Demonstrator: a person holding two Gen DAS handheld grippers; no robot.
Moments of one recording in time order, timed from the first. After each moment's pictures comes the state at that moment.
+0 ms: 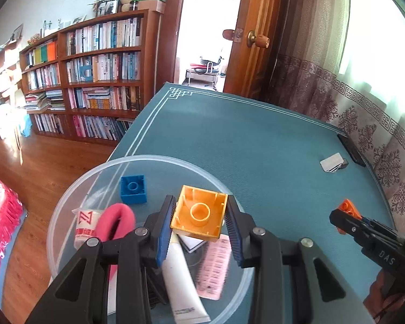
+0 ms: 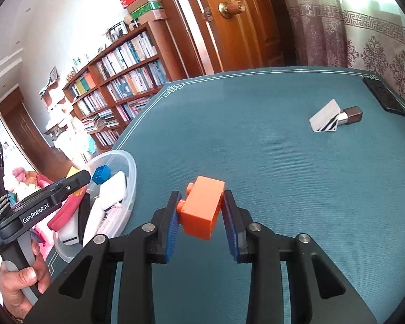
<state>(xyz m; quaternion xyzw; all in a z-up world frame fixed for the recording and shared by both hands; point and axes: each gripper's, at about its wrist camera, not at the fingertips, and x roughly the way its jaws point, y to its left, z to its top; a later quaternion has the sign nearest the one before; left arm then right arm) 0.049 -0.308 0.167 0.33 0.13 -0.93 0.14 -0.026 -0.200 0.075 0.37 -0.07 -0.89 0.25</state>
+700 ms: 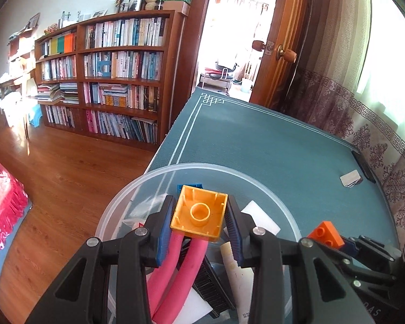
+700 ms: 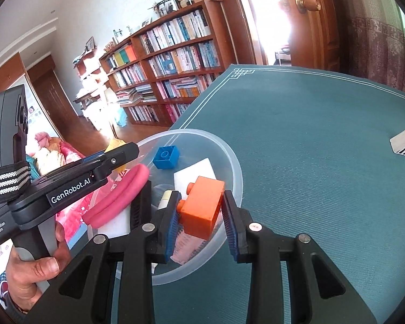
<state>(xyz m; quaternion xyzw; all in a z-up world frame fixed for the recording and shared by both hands) 0.072 -0.369 0.164 0.31 0.15 -0.92 0.16 -0.011 -0.314 0.077 0.38 -0.01 -0.86 0.34</state>
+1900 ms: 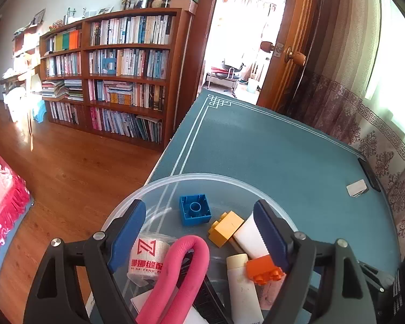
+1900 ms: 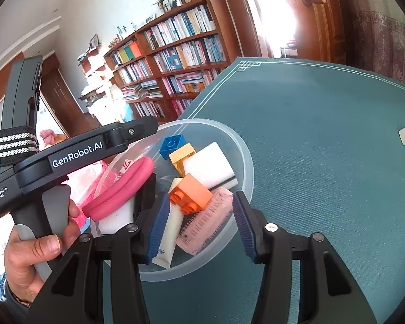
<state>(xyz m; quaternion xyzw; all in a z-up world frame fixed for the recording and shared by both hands) 0.057 -0.378 0.168 0.32 0.16 -0.92 0.18 -0.010 -0.308 0.066 0.39 -0.02 -0.85 0.35</state>
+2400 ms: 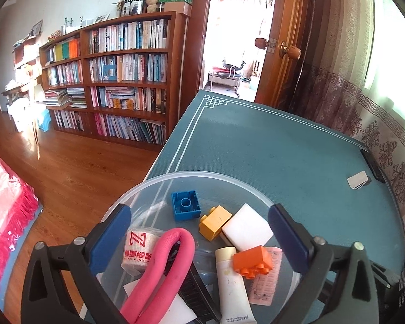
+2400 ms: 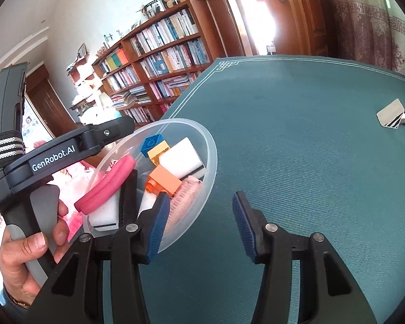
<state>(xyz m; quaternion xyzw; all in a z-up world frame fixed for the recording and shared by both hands) 0.059 -0.353 0.177 0.32 0.13 -0.92 0.19 -0.005 -0.271 0.065 0.40 -0.04 -0.86 0.32</state>
